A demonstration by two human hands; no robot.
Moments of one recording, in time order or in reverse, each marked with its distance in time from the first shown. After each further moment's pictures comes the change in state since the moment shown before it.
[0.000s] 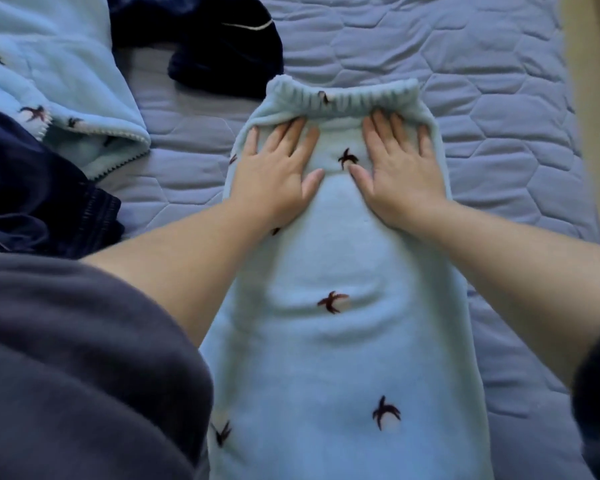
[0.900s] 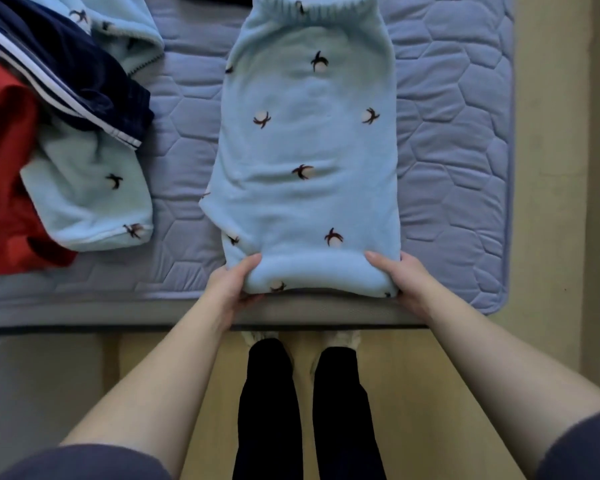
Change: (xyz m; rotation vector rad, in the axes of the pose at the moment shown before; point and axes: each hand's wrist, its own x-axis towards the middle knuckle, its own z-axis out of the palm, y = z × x) left_hand -0.323 0.077 -0.015 -1.684 -0.353 -1.332; right_hand -0.328 -0.003 -0.026 1.559 -0.549 0.973
